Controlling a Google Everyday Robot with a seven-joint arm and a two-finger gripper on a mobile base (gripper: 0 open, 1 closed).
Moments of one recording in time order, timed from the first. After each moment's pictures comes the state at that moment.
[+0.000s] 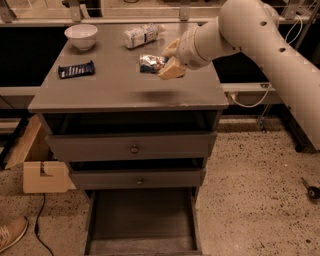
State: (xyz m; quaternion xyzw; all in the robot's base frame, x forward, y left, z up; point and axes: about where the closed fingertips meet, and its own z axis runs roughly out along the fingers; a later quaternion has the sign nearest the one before) arm 0.701 -0.023 0.910 -0.63 0.63 0.04 0.45
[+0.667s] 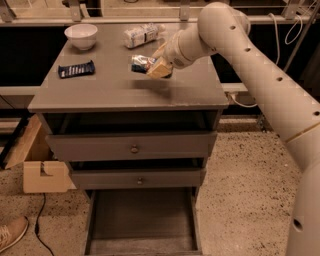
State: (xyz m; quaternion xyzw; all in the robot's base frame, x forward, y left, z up) arm 0.755 0.007 0.877 -0.60 0.66 0.08 0.44
